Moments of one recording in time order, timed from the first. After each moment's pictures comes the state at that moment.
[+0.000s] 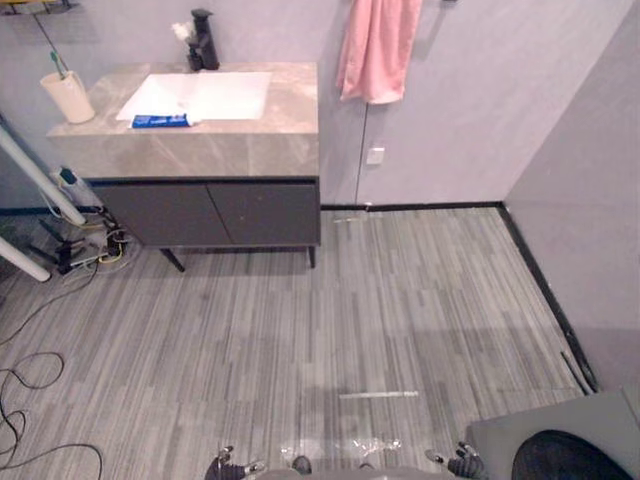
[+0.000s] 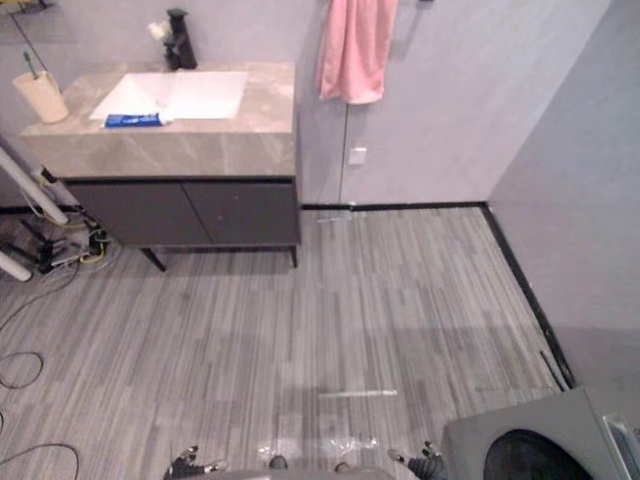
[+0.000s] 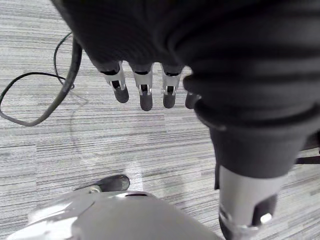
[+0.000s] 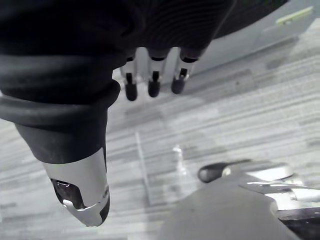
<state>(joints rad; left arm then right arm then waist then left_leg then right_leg) 0.16 0.15 -0.04 1.08 0.01 -0.09 0.09 0.13 -0.10 -0.10 1.08 0.11 -0.08 -0.10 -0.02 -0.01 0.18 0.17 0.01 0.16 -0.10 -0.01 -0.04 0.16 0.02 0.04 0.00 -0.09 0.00</state>
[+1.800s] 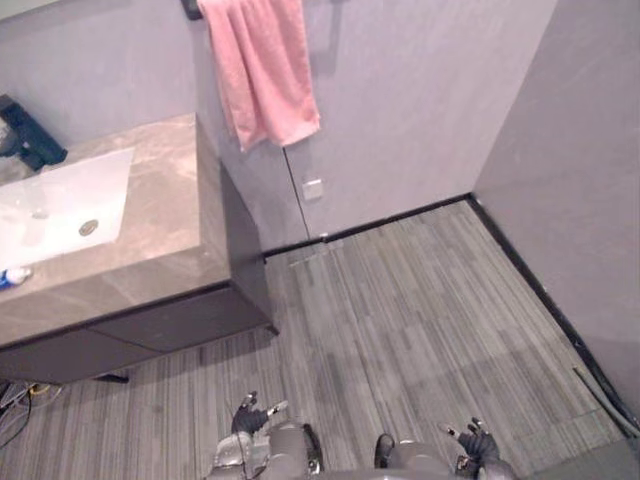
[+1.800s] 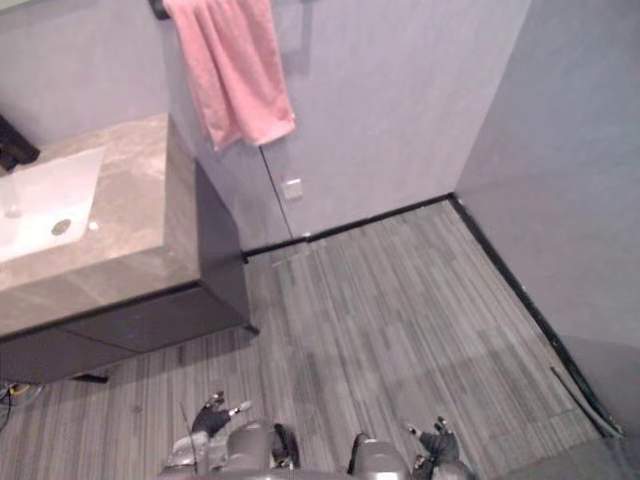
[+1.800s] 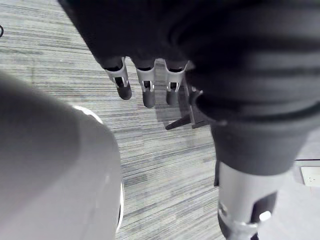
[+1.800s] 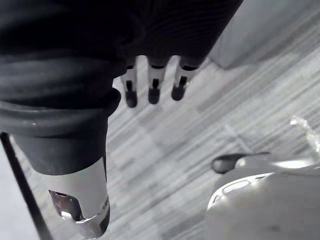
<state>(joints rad) 0.05 0.06 0.01 1.00 -0.12 -0.14 0.09 0.07 -0.12 -0.15 1.04 0.23 -0.11 -0.11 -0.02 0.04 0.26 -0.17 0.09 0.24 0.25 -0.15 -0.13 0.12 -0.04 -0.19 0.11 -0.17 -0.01</state>
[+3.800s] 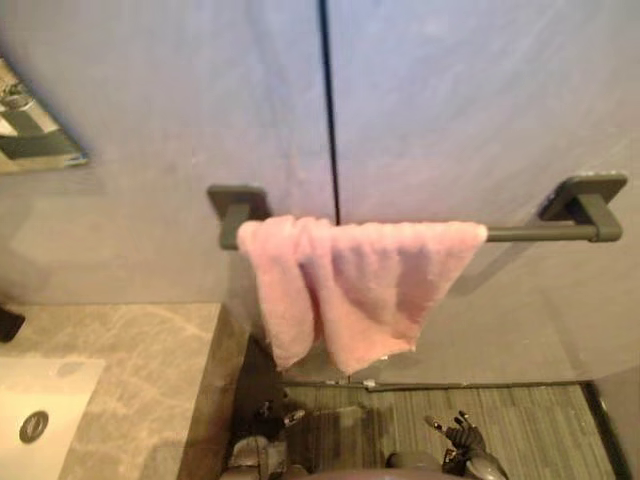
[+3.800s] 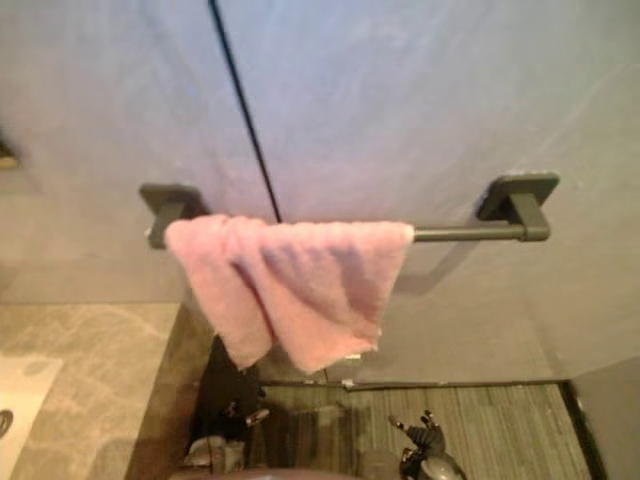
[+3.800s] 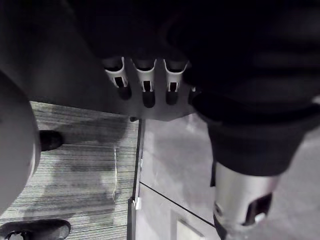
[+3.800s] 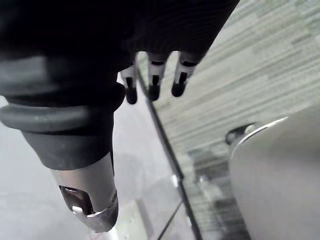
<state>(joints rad) 0.02 0.01 -0.05 1.07 -0.13 -0.12 0.11 0.07 -0.07 -0.18 1.04 0.19 -0.10 -0.11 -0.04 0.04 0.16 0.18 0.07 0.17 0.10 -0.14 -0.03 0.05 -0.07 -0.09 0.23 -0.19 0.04</state>
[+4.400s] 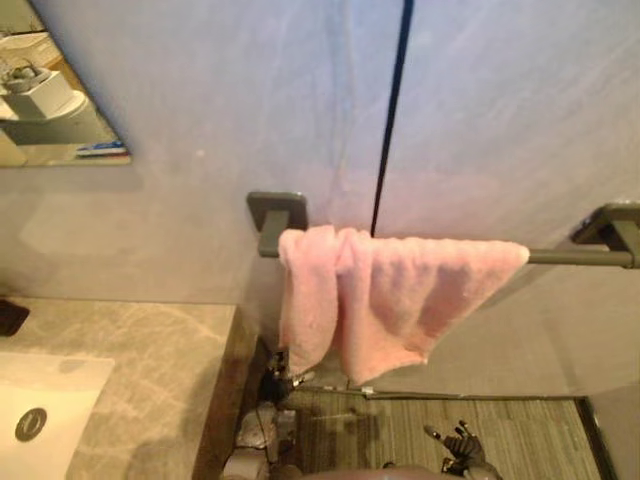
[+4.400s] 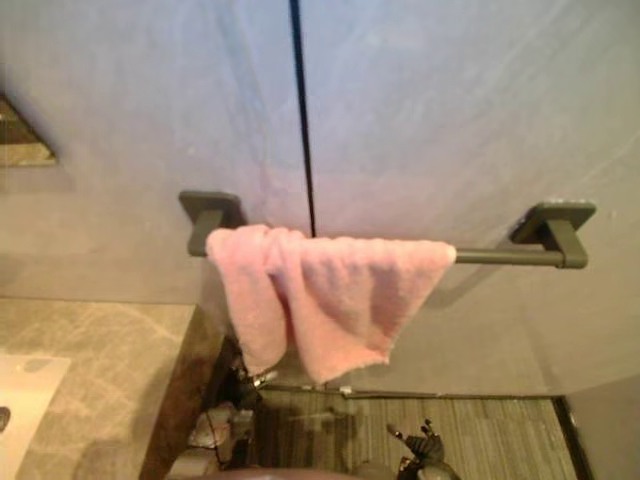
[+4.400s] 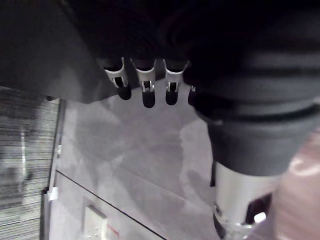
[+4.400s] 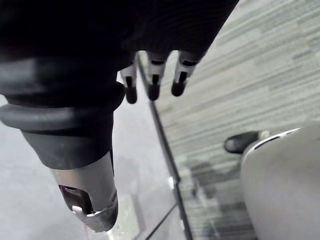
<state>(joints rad) 0.13 0.04 -0.20 0.60 -0.15 -0.16 0.16 0.10 -0.07 -0.14 1.03 0.18 -0.11 -0.15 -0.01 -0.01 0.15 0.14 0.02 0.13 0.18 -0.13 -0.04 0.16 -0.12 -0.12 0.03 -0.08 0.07</state>
